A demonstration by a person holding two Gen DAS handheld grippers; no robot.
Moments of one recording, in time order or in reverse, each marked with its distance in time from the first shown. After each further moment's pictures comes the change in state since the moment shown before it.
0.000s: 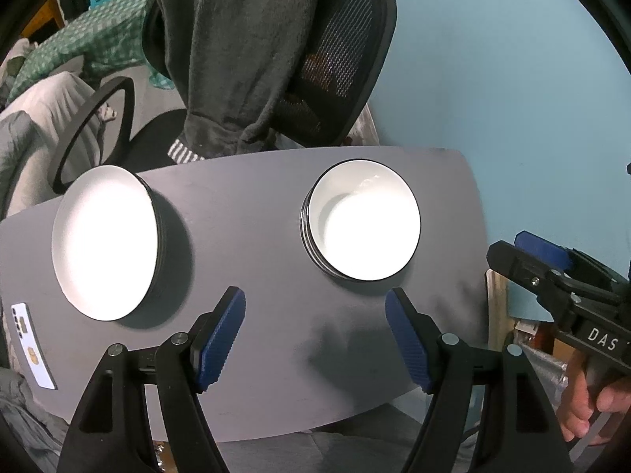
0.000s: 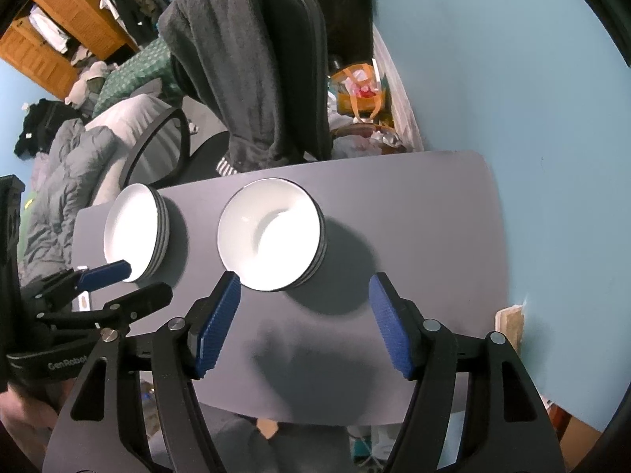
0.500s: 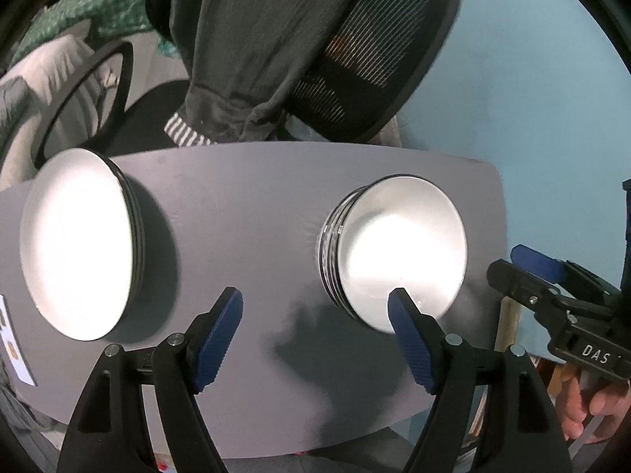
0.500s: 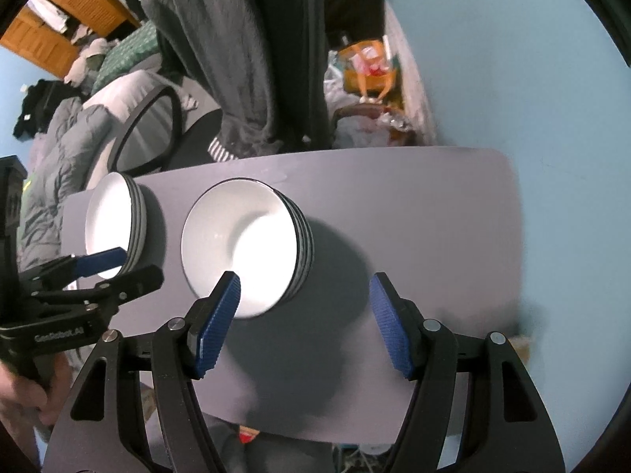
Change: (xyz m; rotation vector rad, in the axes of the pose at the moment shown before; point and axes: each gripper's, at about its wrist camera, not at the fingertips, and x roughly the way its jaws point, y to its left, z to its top) left arm 0.061 0.023 0.030 -0.103 0.079 -0.009; right arm 0.060 -0.021 0.030 -0.051 0.117 0.051
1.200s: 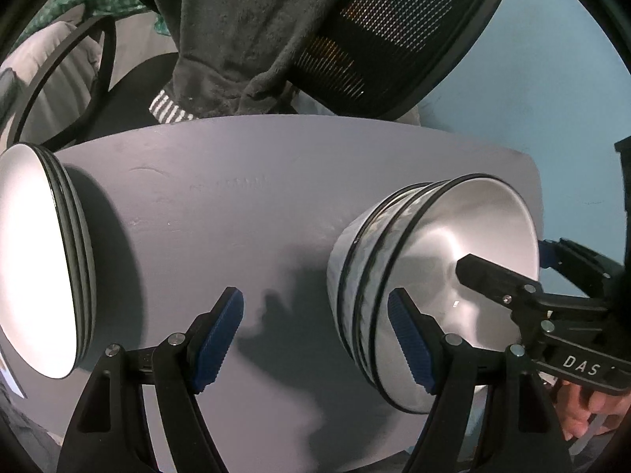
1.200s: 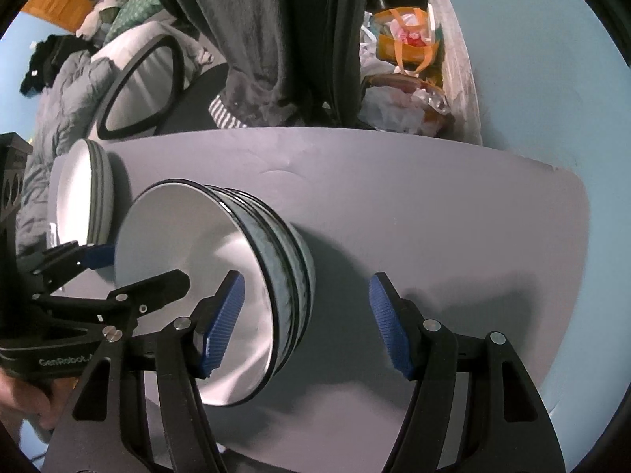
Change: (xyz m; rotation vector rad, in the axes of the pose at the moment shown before) left arm 0.060 -0.003 0.015 -0.001 0.066 0.037; right arm 0.072 -0.006 0.024 -0.112 0.133 0.024
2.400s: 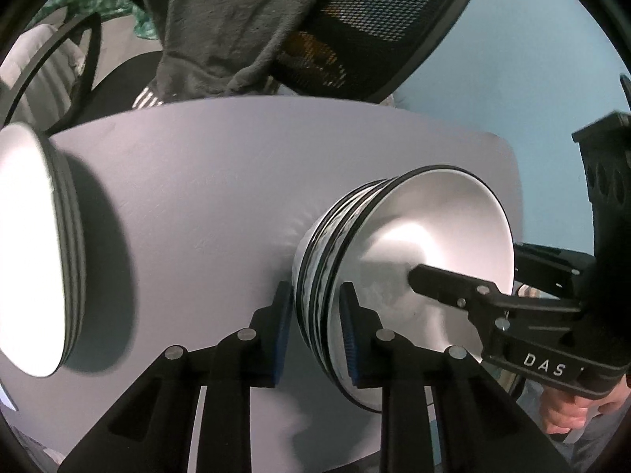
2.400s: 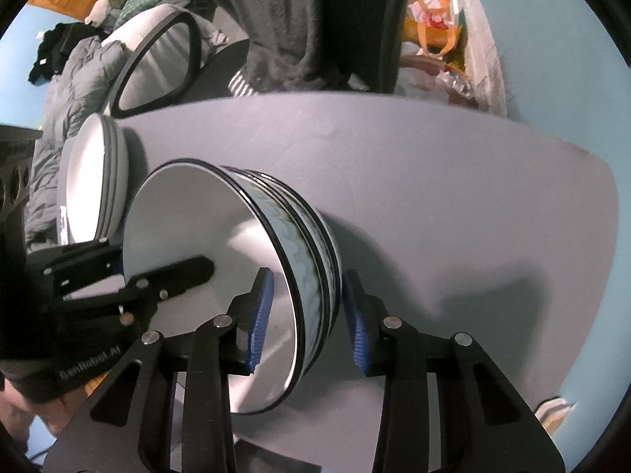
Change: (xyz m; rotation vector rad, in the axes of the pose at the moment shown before) left arm -0.011 0.016 -0.017 0.036 -0.012 -0.091; right arm 0.017 0.029 -0.011 -0.010 0.068 0.075
